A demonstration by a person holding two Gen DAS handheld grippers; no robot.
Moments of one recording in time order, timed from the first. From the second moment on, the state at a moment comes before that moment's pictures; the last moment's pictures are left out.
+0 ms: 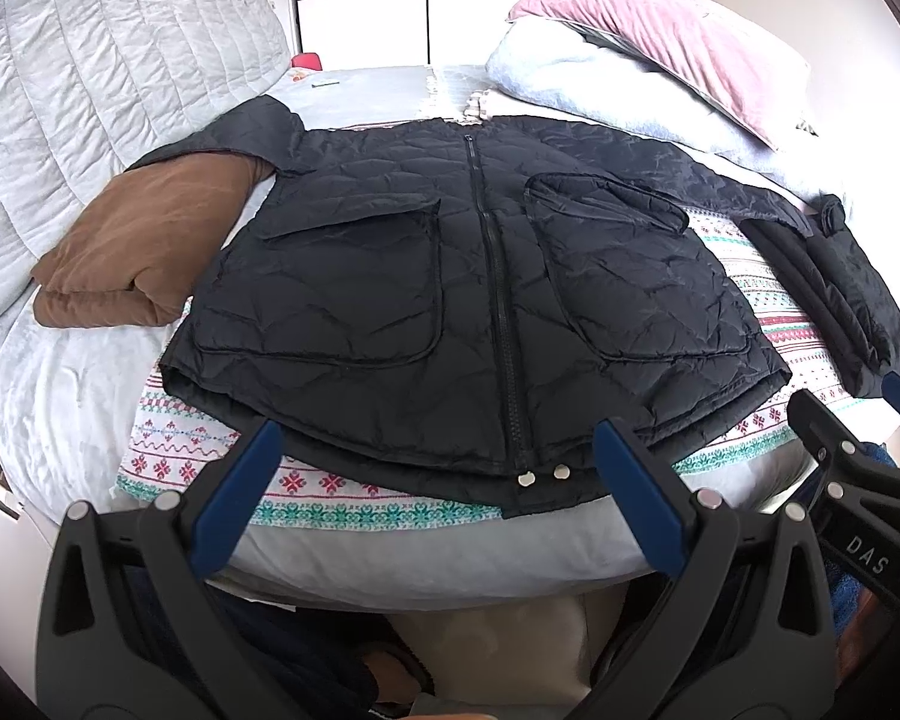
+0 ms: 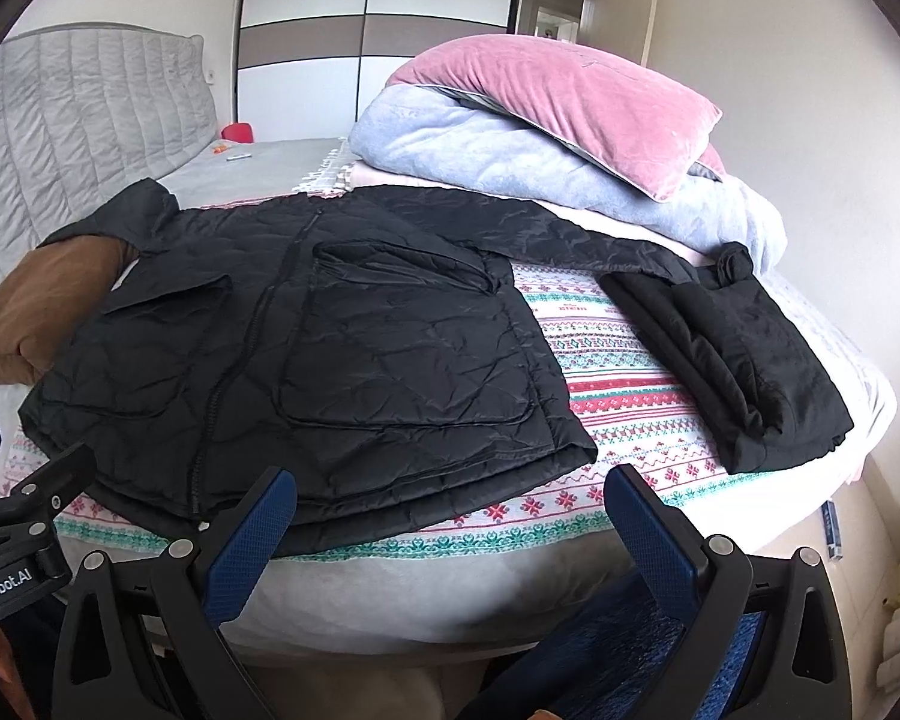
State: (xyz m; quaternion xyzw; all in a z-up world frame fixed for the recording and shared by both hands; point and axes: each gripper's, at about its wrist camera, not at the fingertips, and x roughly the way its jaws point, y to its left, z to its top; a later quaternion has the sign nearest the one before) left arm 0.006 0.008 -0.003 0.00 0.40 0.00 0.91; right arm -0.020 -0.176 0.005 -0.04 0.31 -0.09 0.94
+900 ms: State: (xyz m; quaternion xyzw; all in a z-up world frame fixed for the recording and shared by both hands) left arm 0.103 0.200 -0.084 -0.14 0.47 0.15 0.86; right arm 0.089 -0.351 -0.091 0.23 0.42 -0.06 0.88
